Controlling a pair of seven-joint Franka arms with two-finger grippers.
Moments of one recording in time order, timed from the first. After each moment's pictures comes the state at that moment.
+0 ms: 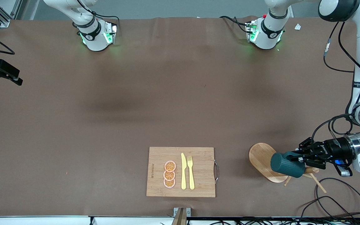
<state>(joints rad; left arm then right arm) 0.33 0.77 -0.22 -1.26 -1.06 1.76 -0.57 0.02 -0.04 -0.07 -1.57 0.00 1.58 -0.05</state>
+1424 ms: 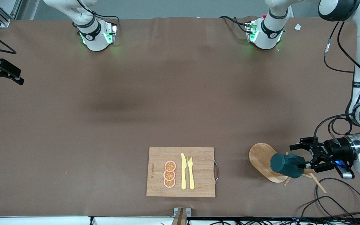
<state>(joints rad) 0.32 0.75 -0.25 -1.24 -1.06 1.76 -0.46 0.02 -0.04 -0.06 -1.57 0.00 1.58 -0.05</state>
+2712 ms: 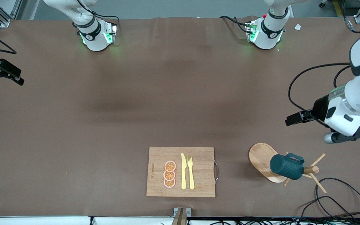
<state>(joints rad) 0.20 0.38 -0.47 -1.23 0.08 1.58 -0.42 0.02 -0.04 -0.06 -1.57 0.00 1.59 -0.05</state>
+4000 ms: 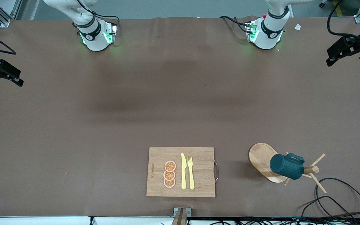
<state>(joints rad) 0.01 -0.01 -0.15 -1.34 0.04 1.34 -0.17 0.02 -0.04 -0.06 -1.57 0.00 1.60 -0.05</state>
